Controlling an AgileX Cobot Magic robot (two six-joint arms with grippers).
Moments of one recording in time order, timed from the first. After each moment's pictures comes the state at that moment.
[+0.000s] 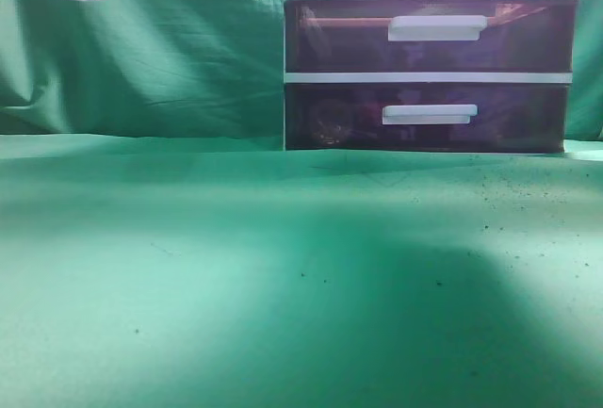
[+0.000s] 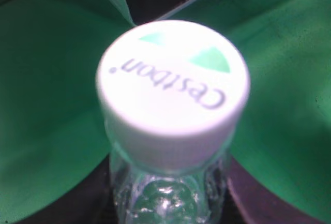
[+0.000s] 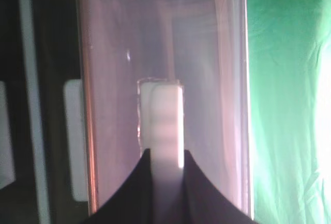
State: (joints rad) left arm -0.53 1.19 -1.05 -0.04 0.63 0.17; right arm 0.34 1.54 -0.87 0.06 -0.44 -1.53
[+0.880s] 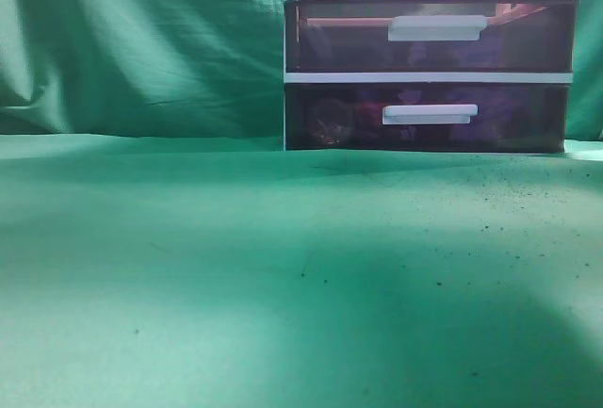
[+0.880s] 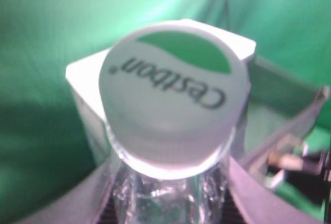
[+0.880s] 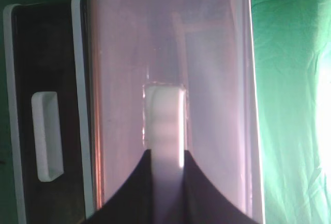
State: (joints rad) left arm -0.60 1.23 -1.42 -0.11 0.44 0.23; right arm 0.43 1.38 -0.64 0.16 -0.51 -1.59
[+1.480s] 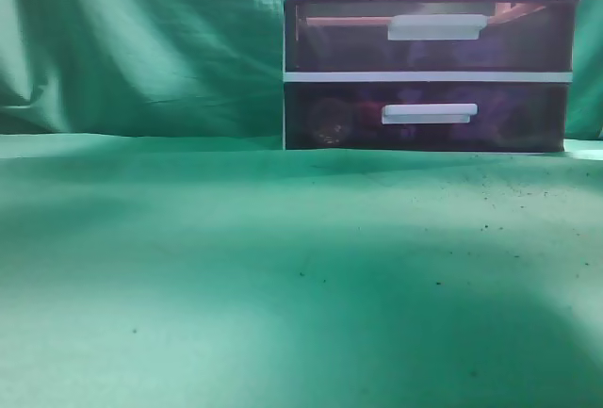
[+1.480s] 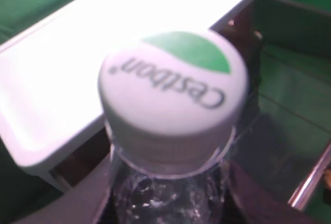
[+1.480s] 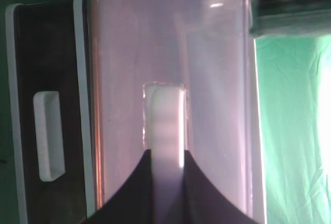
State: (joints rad) left arm -0.71 1.86 -2.02 0.06 0.63 0.23; right arm 0.43 1.38 -0.64 0.16 -0.51 -1.59
